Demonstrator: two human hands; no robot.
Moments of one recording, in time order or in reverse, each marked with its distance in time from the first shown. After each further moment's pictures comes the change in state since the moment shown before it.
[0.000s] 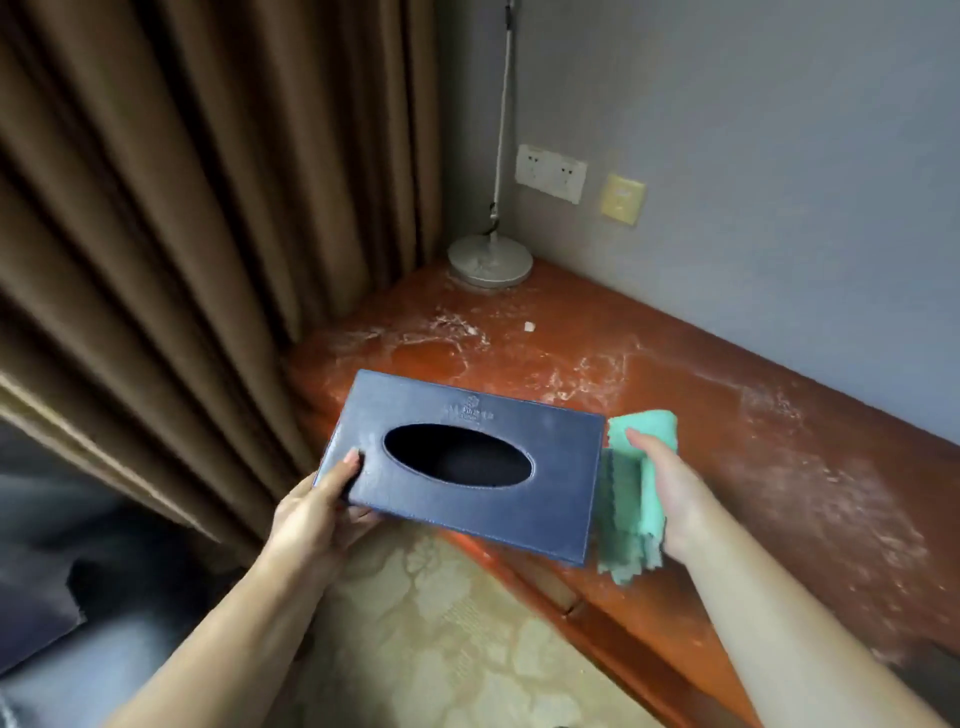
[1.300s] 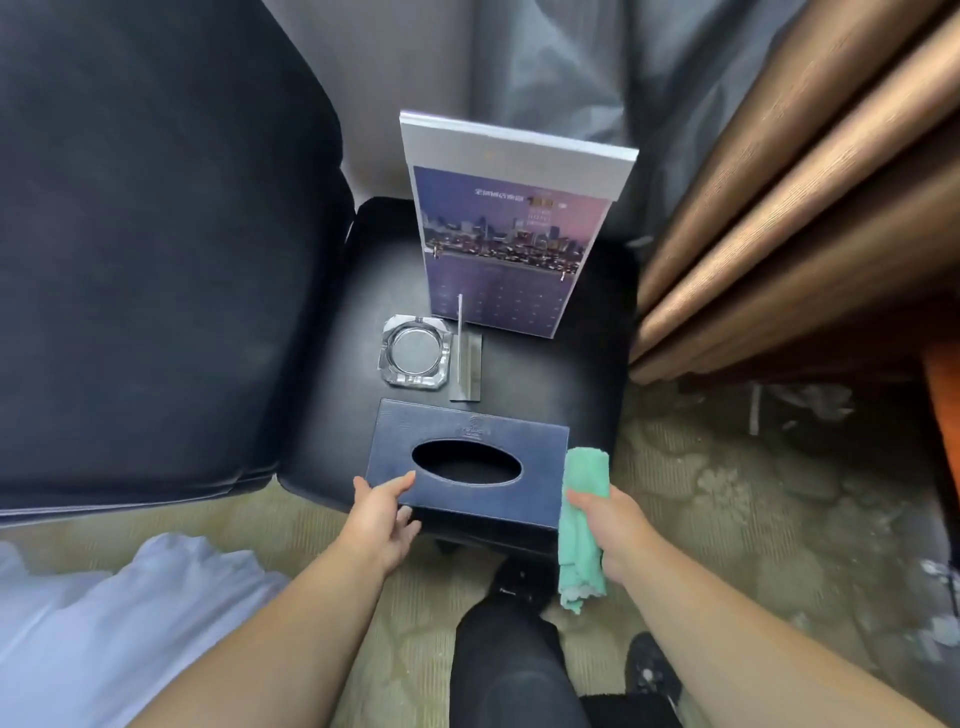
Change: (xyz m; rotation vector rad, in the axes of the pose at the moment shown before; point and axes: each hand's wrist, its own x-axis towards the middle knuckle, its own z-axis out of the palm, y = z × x) left_hand -0.001 -0.108 -0.534 -0.627 0.875 -0.399; right_hand -0.008 0.401 0.477 -0.899 -0.402 0.410
